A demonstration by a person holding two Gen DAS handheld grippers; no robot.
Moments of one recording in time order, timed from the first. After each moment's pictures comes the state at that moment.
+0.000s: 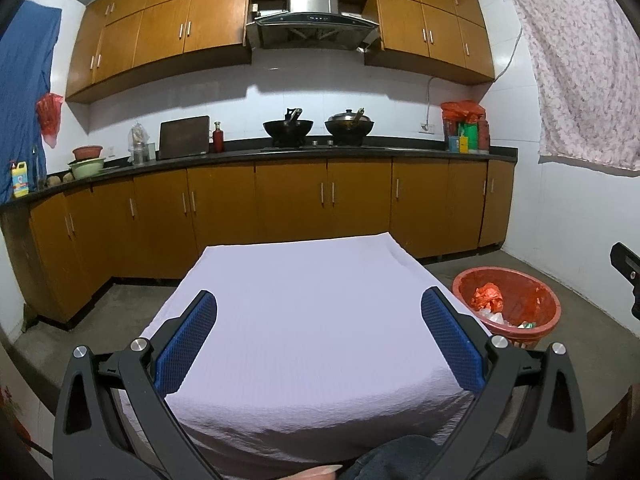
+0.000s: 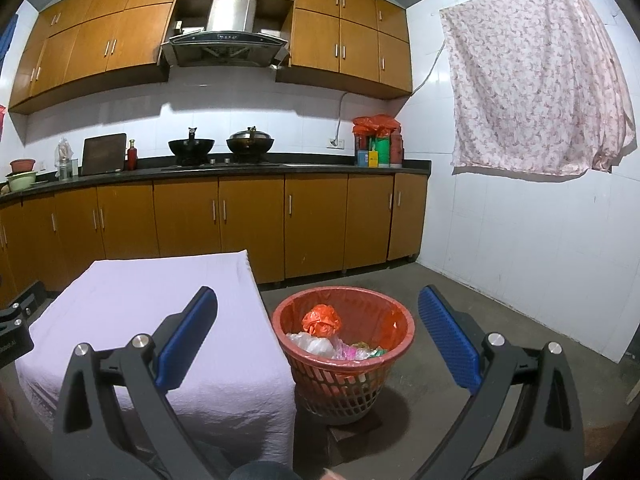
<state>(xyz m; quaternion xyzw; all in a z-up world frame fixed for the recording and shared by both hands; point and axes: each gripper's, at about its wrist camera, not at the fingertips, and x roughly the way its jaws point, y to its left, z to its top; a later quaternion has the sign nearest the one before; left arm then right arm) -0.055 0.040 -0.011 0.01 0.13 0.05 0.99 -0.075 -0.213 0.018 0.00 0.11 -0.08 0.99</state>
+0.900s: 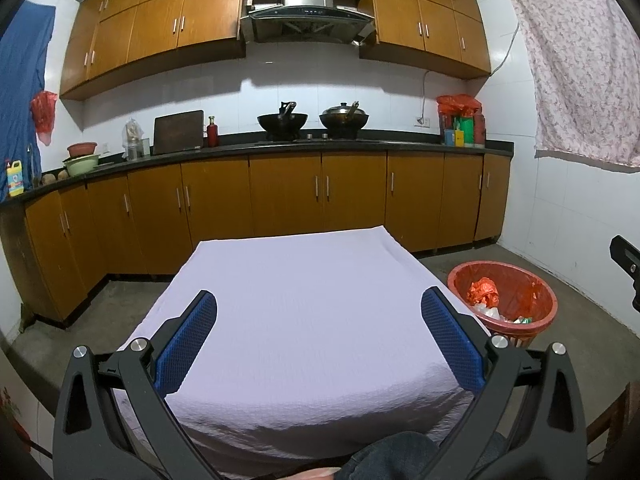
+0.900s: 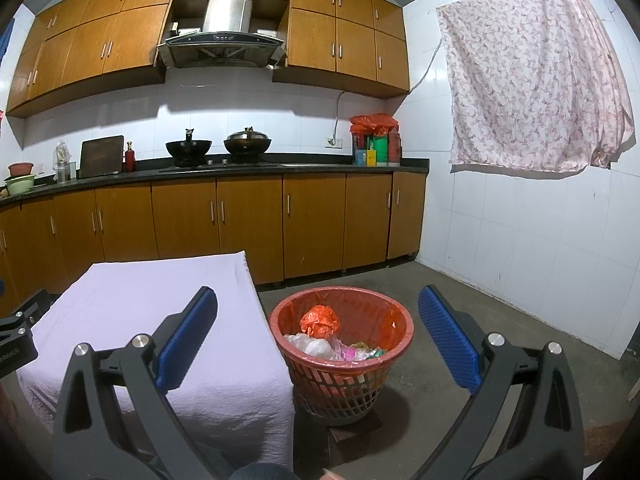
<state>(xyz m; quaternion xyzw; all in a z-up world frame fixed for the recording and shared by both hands) -0.053 0.037 -0.011 0.01 0.14 0.04 0.99 -0.071 -0.217 0.020 0.01 0.11 -0.08 0.99</state>
